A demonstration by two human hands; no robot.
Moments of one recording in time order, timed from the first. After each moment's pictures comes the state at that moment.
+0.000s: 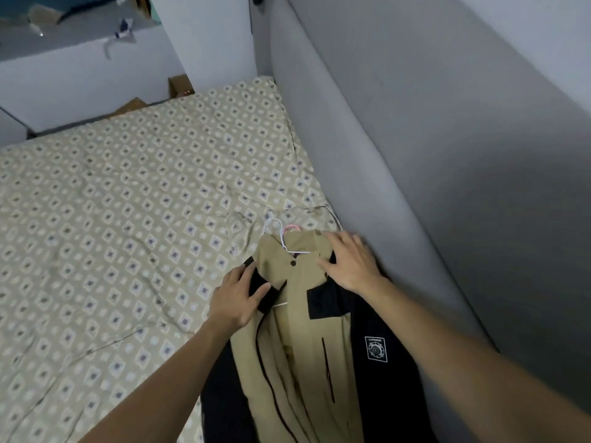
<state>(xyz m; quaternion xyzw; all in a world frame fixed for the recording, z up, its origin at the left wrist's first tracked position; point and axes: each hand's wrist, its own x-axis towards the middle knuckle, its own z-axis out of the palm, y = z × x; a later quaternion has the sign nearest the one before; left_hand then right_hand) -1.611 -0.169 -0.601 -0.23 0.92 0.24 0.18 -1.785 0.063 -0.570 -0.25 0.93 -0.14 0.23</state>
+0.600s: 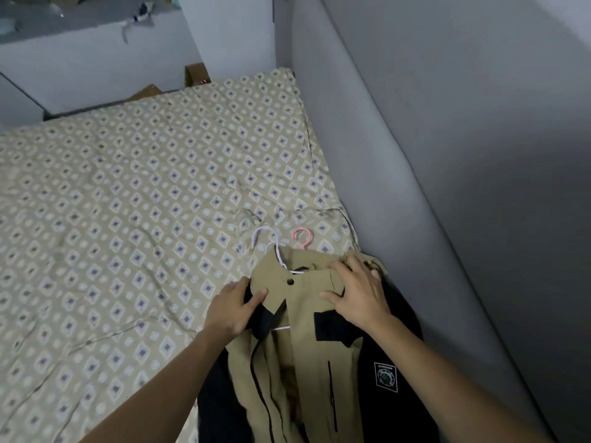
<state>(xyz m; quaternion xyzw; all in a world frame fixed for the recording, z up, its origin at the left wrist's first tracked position) -1.598 -0.187 -0.632 -0.31 0.88 0.31 0.17 -1.754 0.070 -0.603 -0.28 0.92 -0.17 0.19</state>
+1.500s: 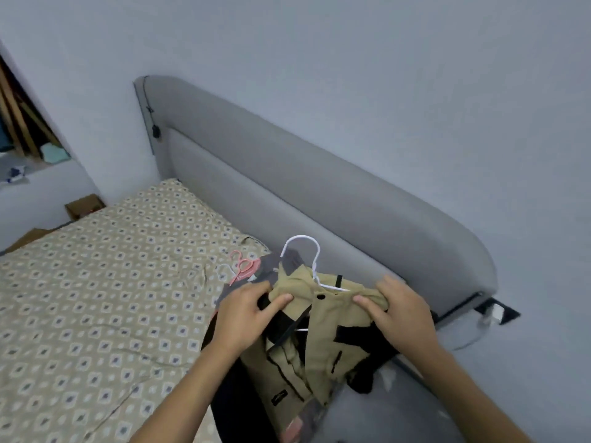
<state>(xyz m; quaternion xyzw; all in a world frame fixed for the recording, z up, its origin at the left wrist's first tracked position) -1.373 -0.100 -0.310 0.13 0.93 0.34 -0.07 -1.319 0.210 -0.277 -0.01 0.96 -0.22 -0.17</state>
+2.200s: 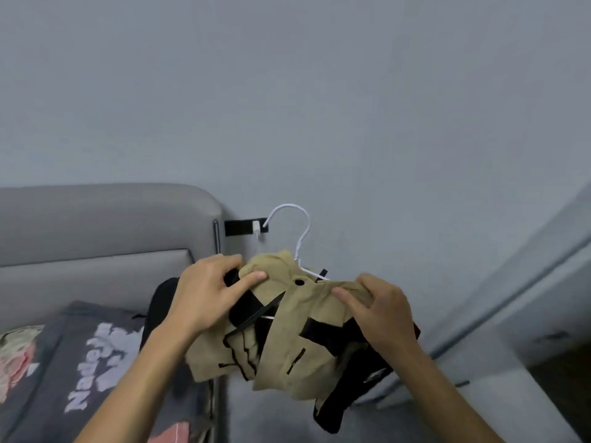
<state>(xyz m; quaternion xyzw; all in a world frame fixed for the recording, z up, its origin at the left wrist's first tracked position) -1.156 0.163 -0.177 0.56 0.76 0.32 -0.01 -0.882 0.308 -0.204 0.41 0.82 -0.23 -0.32</state>
